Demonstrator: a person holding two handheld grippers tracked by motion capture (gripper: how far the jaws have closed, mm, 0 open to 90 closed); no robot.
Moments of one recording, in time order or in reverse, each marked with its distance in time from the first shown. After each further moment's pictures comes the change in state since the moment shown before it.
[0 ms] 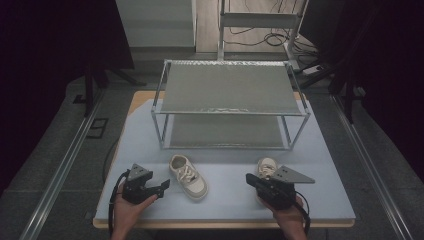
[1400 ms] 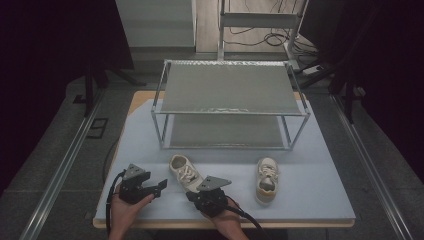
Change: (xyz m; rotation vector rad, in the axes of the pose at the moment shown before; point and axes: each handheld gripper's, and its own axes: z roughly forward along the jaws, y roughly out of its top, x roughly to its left) left arm 0.008 -0.003 -0.003 -0.003 -0.011 -0.035; right arm 0.099 -0.027 0.135 0.211 0.197 -0.105
